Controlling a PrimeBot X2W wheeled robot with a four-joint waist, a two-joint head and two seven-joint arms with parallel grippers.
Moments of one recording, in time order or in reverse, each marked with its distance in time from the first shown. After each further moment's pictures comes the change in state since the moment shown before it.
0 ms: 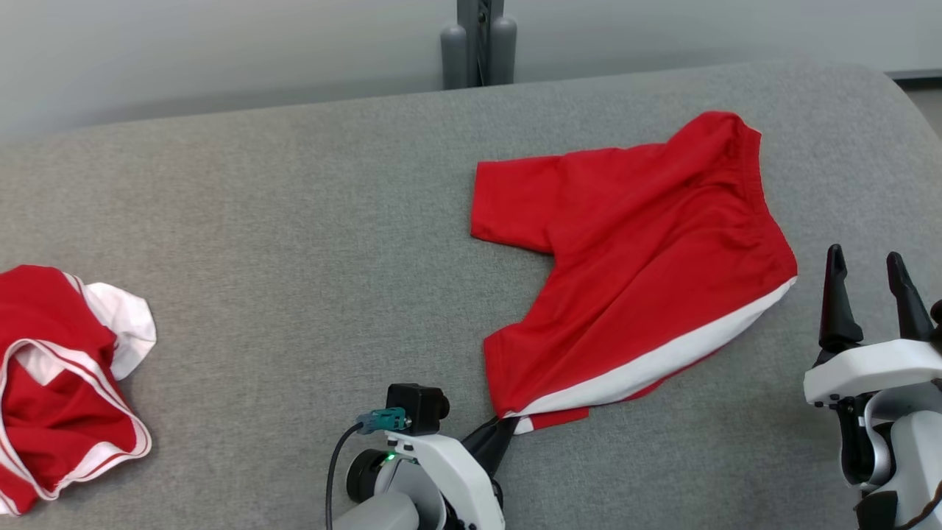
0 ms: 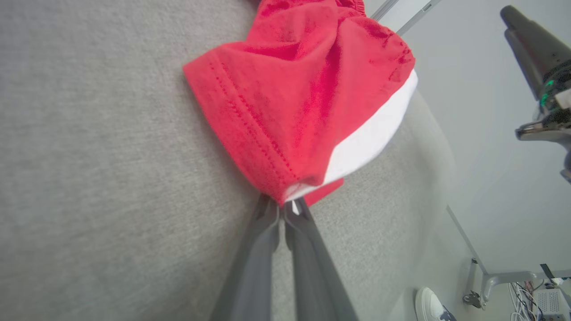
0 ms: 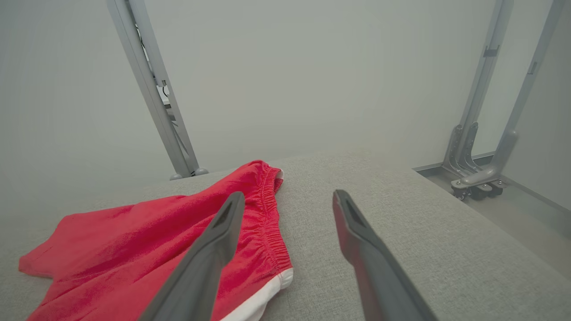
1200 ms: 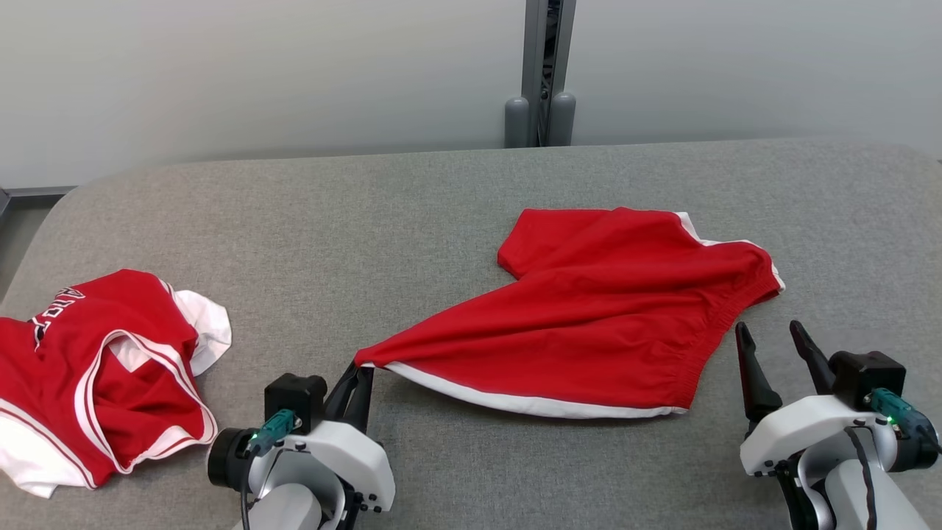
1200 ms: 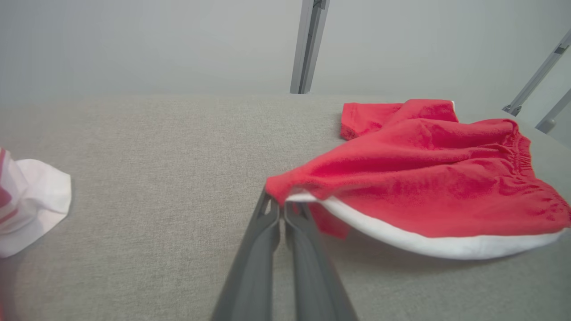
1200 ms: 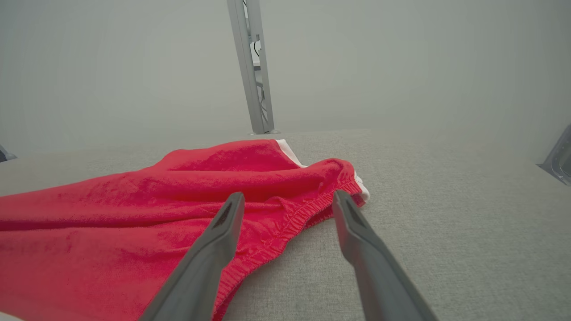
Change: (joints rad) left arm 0.167 0.132 0.458 -0.153 0.526 0.220 -0.054; right arm 0.058 -0.012 0.224 0.119 0.025 0.000 0.000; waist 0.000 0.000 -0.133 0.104
